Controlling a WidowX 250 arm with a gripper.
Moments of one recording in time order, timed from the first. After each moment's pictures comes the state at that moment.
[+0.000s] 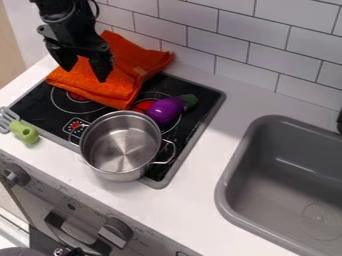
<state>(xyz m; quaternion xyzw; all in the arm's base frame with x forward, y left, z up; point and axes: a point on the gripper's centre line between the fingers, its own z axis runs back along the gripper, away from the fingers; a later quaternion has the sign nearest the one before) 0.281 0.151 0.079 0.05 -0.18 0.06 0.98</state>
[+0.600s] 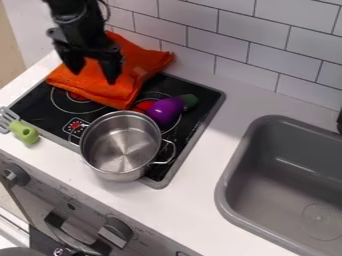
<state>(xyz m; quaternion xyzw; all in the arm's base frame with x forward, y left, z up) 0.289 0.129 0.075 0.04 -0.16 0.06 0.98</state>
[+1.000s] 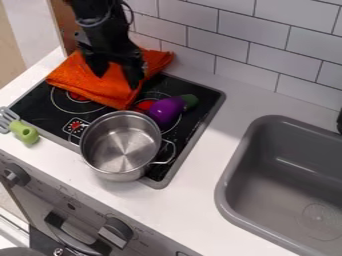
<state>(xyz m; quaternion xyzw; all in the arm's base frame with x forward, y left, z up) 0.300 0.090 0.072 0.01 -0.16 -0.01 0.99</state>
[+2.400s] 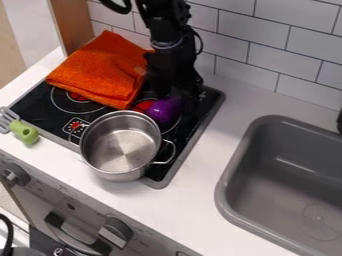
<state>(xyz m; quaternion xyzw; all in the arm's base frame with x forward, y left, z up) 0.334 0.026 0.025 -0.01 -0.09 -0.11 0.99</state>
